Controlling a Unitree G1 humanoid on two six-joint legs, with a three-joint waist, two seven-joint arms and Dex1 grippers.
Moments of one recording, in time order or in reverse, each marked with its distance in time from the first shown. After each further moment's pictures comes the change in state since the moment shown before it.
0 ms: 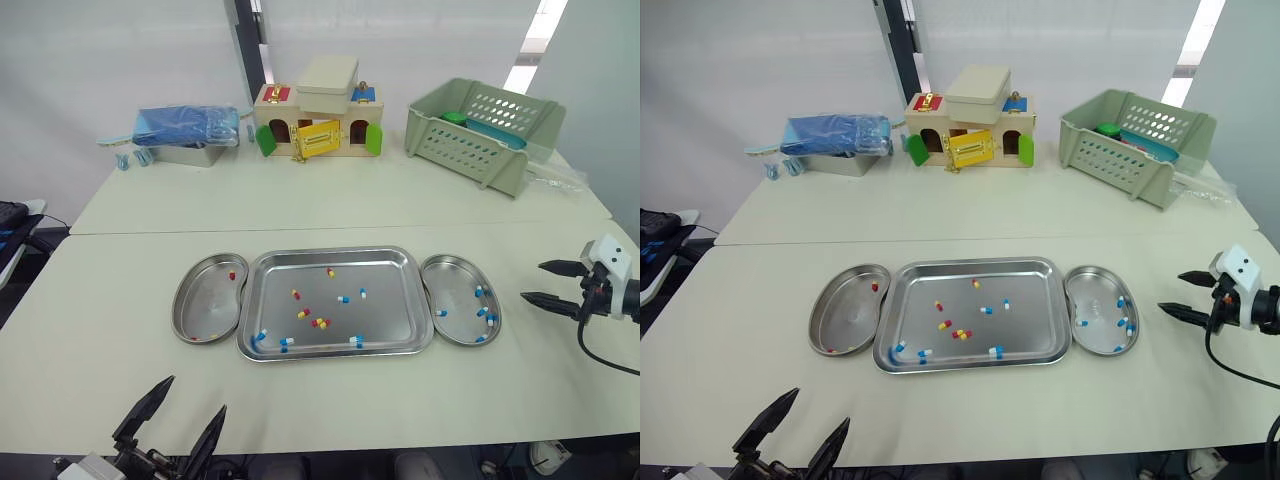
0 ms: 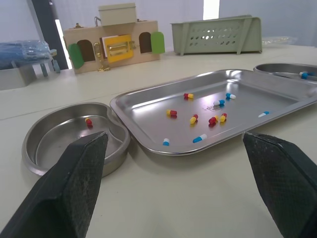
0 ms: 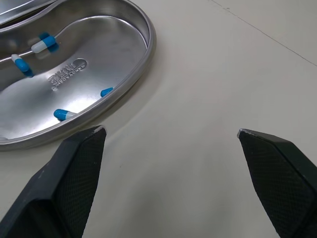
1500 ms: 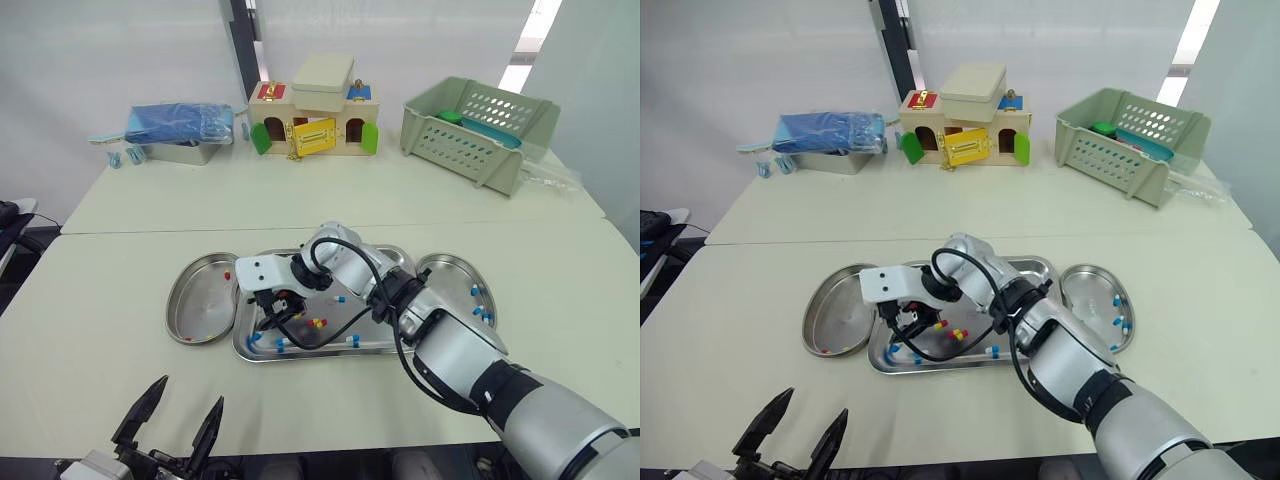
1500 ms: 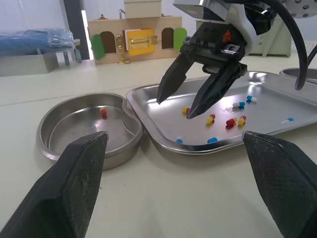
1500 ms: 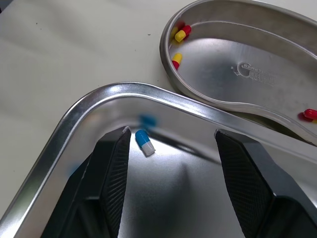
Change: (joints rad) left arm 0.047 0.009 -0.082 -0.019 0.024 -0.033 0.192; right arm -0.747 1.085 0.772 0.165 -0.384 0.100 -0.110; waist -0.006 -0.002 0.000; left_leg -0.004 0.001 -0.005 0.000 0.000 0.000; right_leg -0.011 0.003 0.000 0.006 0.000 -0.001
